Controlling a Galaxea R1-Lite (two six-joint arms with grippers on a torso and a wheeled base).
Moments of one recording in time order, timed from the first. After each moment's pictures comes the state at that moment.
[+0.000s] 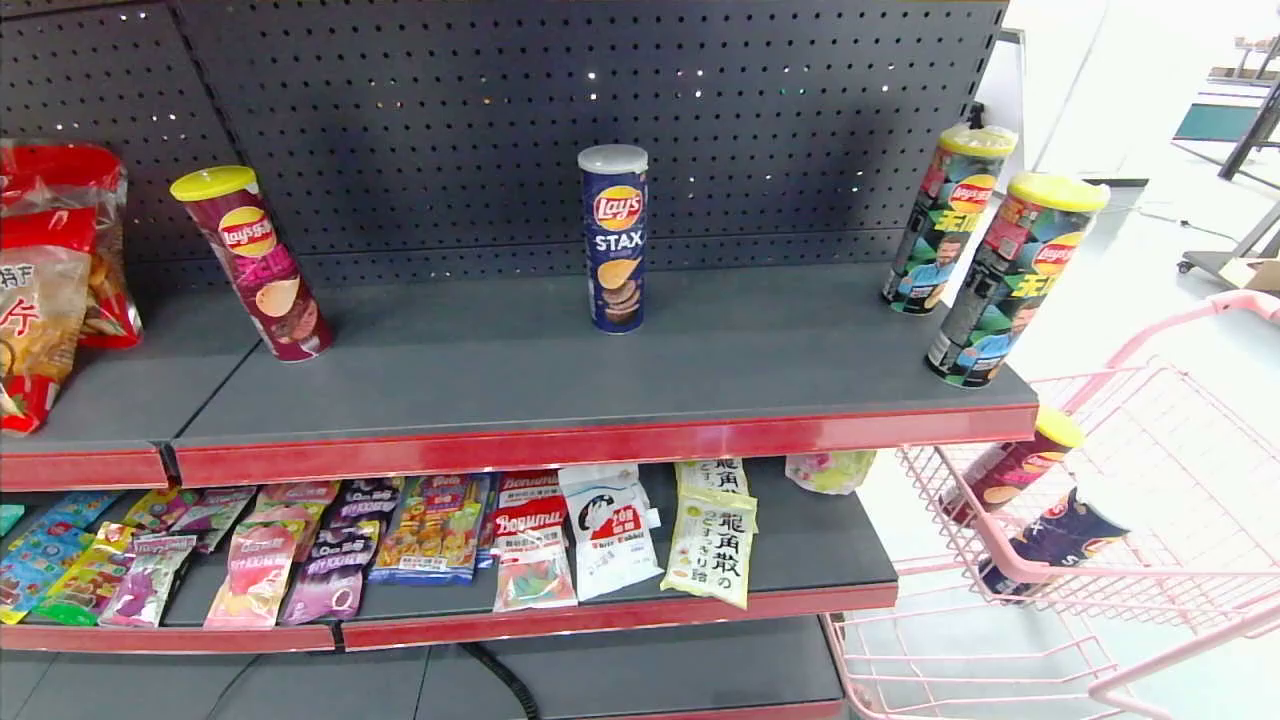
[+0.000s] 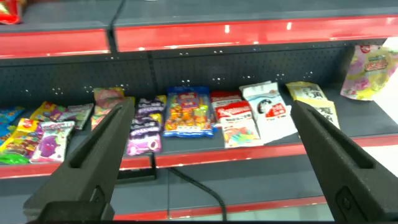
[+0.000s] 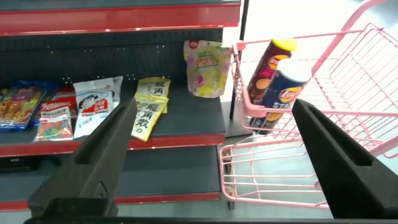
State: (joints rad) left arm 0.00 0.00 0.00 0.00 -0.02 0.01; right arm 0.00 0.00 0.00 0.00 0.00 -0.01
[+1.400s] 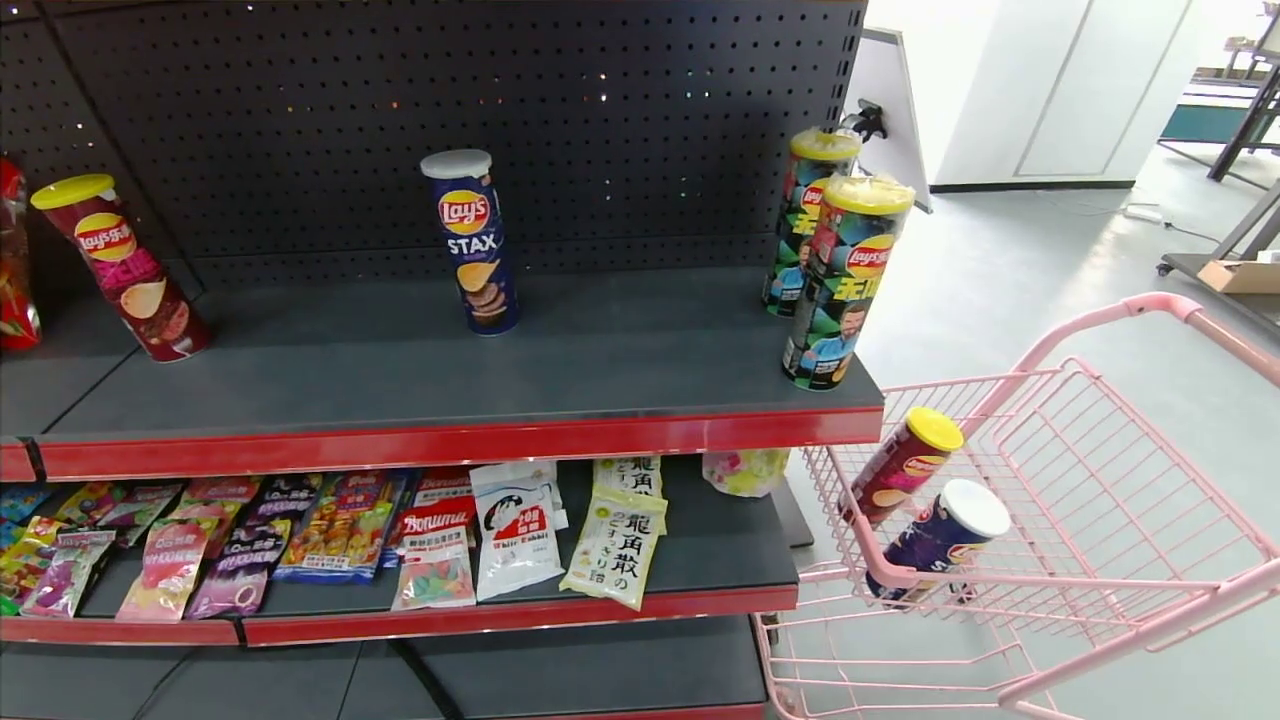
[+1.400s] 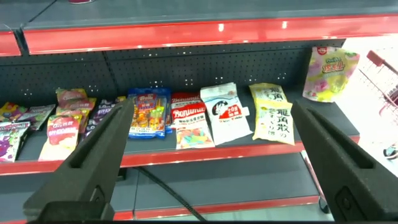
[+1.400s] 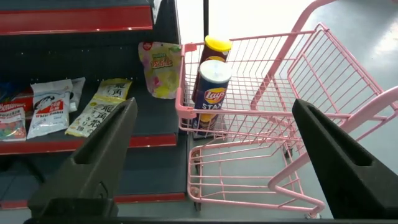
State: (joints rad) left arm 0.00 0.00 0.00 0.00 -0.02 0.01; right arm 0.00 0.00 0.00 0.00 0.00 0.00
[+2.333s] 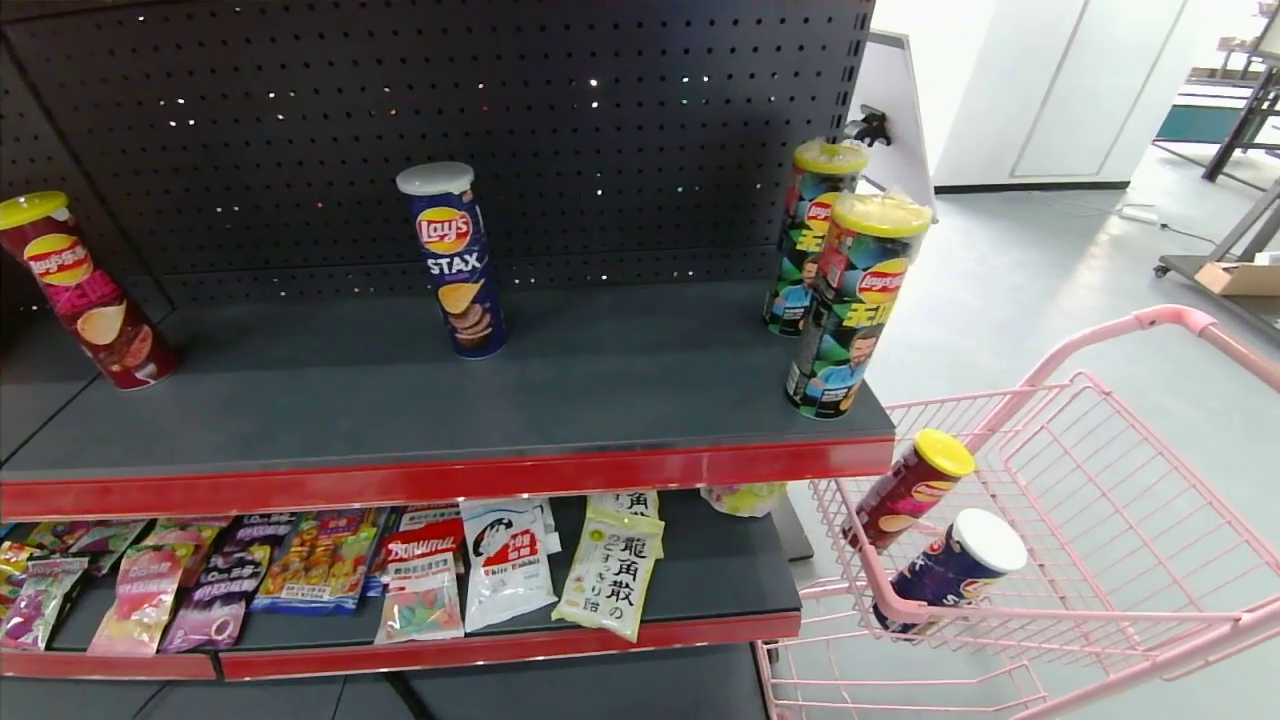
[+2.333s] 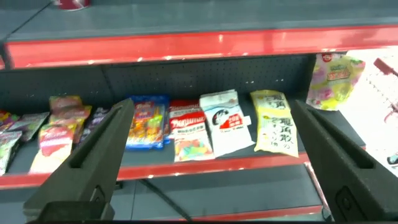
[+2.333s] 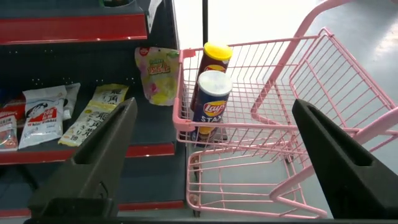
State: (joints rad) left arm 0.00 0.00 0.00 0.00 -0.02 0.01; right arm 0.00 0.00 0.00 0.00 0.00 0.00
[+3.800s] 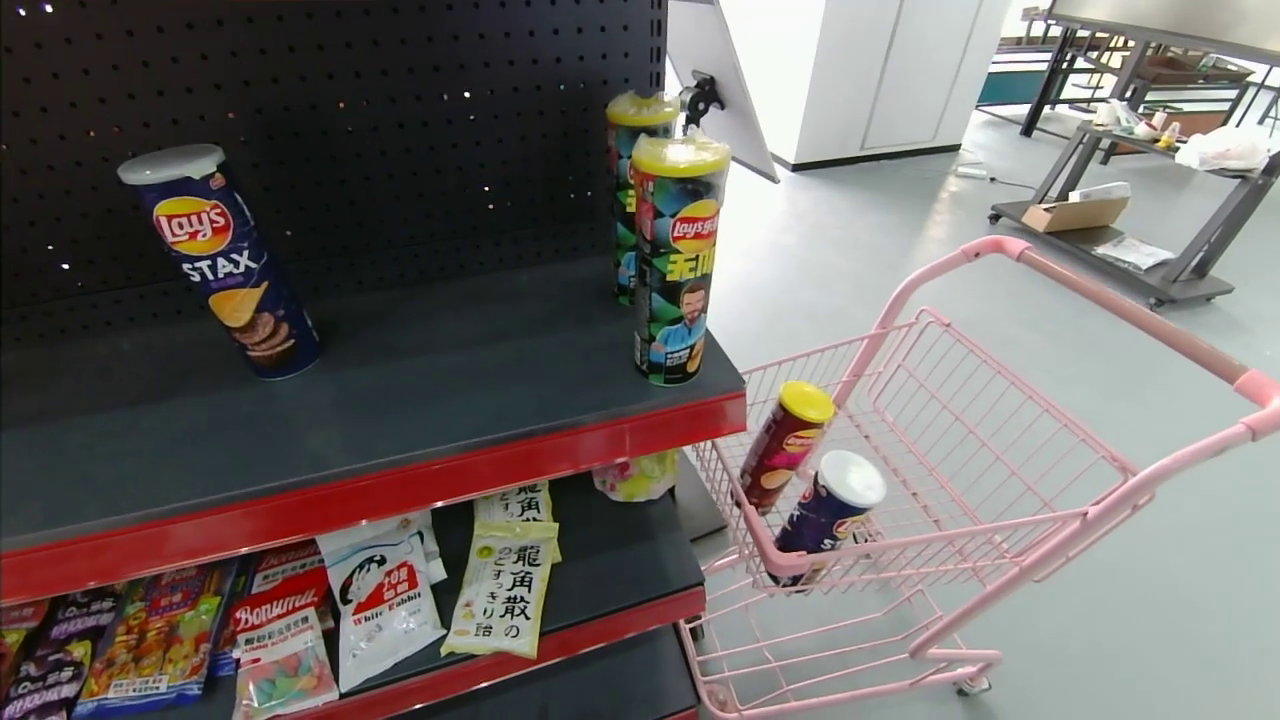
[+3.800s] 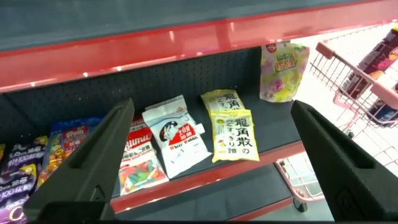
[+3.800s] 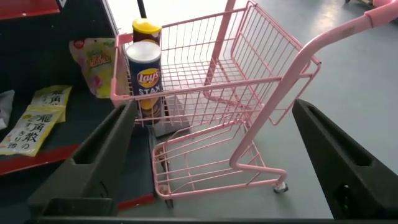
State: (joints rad) left arm 0.00 0.00 0.00 0.00 -0.02 0.01; right arm 0.00 0.00 0.00 0.00 0.00 0.00
